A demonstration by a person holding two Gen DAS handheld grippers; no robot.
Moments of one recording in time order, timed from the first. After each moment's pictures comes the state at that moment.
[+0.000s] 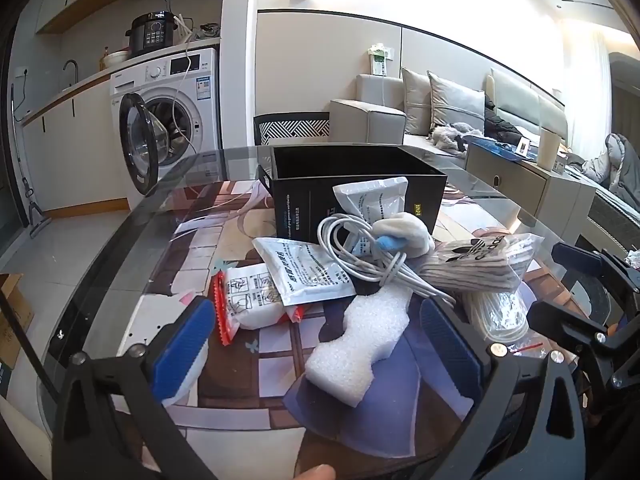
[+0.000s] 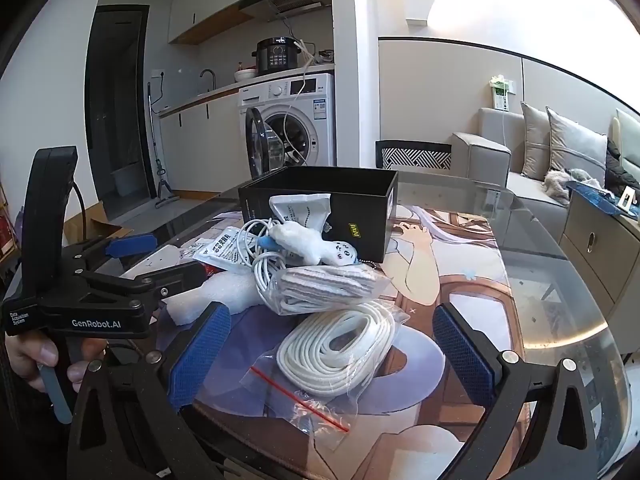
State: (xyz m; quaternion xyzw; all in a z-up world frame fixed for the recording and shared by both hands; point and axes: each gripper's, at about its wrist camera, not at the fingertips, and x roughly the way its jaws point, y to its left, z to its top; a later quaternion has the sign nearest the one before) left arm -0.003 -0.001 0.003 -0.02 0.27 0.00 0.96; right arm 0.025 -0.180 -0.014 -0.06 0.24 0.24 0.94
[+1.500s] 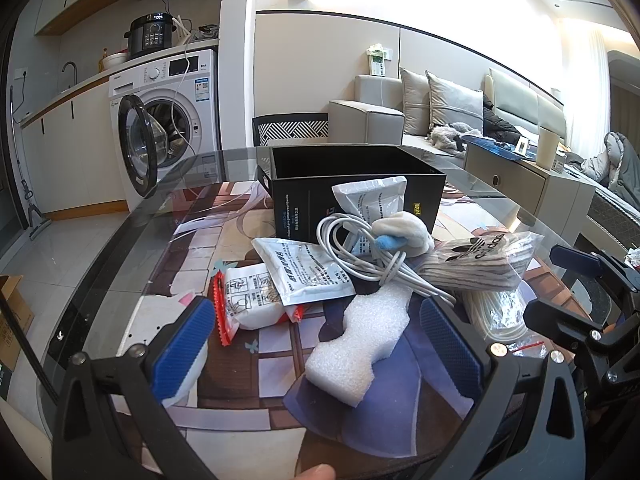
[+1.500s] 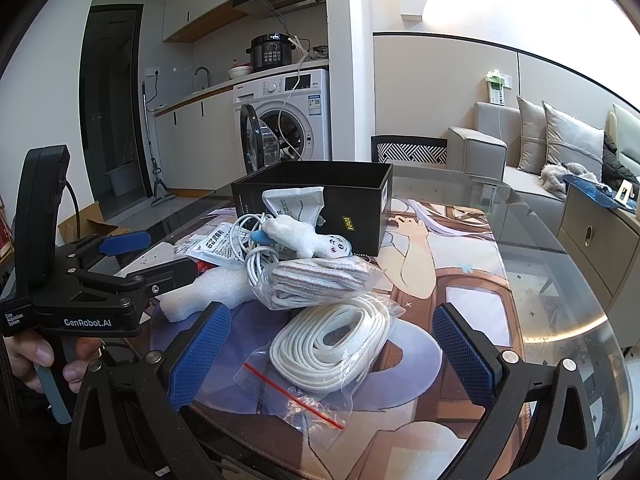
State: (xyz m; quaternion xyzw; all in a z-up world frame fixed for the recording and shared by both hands) left arm -0.002 0.002 -0.001 -0.03 0.27 0.00 0.96; right arm 0.027 -0.183 -0.017 -0.06 0.25 0.24 0.94
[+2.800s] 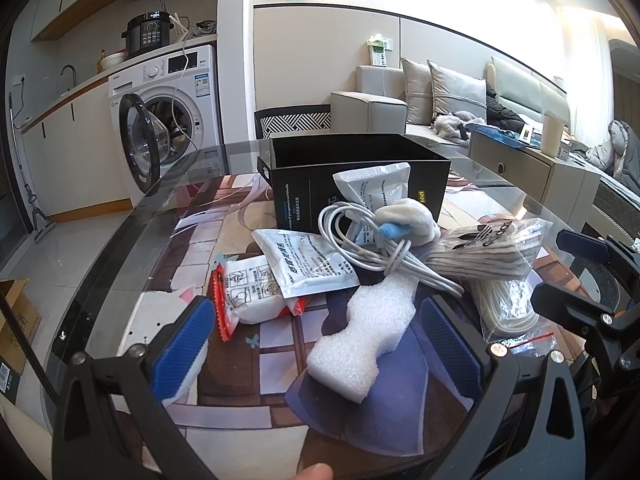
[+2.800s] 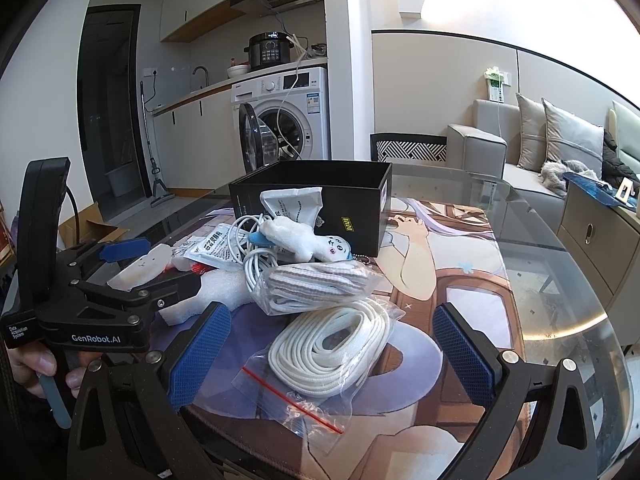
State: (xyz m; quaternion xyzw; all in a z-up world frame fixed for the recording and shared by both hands) left arm 0.001 0.002 -0.007 -0.01 0.28 0.01 0.96; right arm 0.033 -0.182 -0.017 -0.05 0.26 0.23 0.94
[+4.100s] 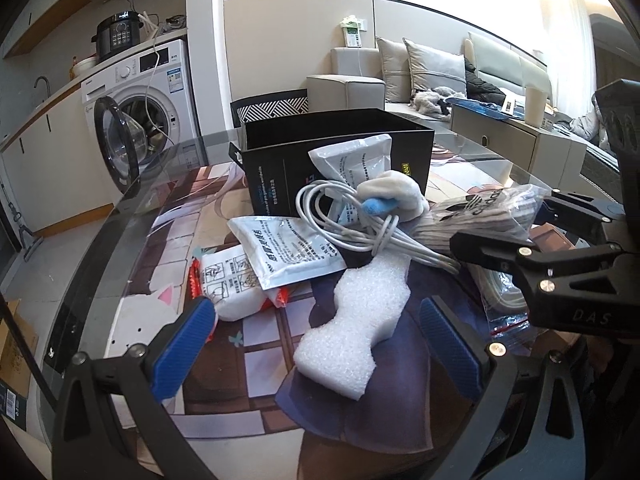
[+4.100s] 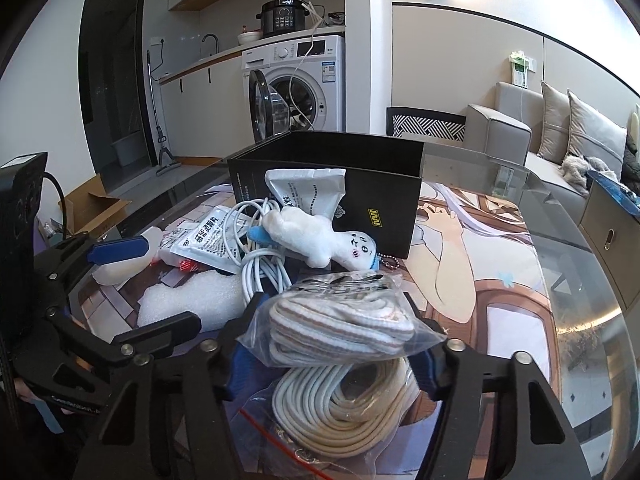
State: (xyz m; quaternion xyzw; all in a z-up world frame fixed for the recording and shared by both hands) left arm 0.012 -0.005 -0.014 0.02 0.31 -0.03 0.95; right arm 0.080 -0.144 -0.027 -0.08 0.30 0.25 0.91
